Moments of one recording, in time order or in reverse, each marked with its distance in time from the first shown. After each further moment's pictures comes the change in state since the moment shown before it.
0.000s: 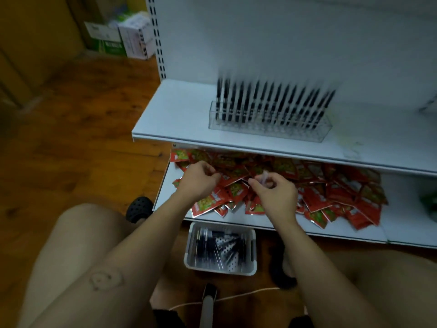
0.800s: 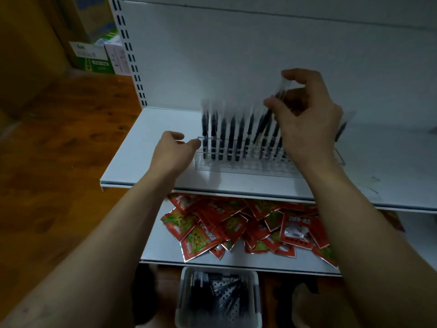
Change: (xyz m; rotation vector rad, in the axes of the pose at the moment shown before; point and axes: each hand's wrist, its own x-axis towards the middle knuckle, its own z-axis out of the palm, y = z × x) left_hand 0.113 0.074 -0.051 -0.202 0.226 -0.030; right_hand 0.154 -0.129 -0.022 0.060 0.220 -0.594
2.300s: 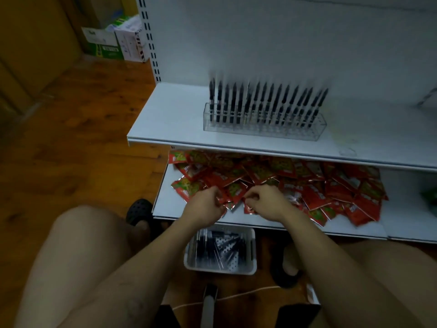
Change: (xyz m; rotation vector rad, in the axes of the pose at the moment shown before) left_hand -0.141 -0.128 0.039 0.543 -0.401 0.156; right_hand -0.193 0.062 -0.025 -0.400 -1.014 0.517
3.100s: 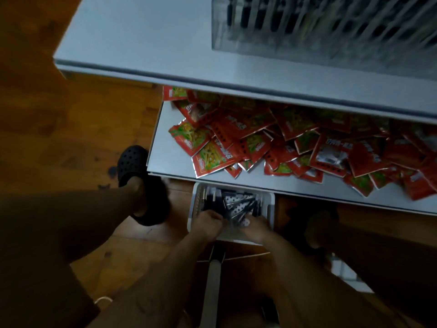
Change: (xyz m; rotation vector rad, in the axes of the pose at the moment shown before) left_hand 0.032 -0.138 0.162 -0.480 -0.350 -0.748; right_hand 0.060 0.104 0.222 0.061 -0.607 0.525
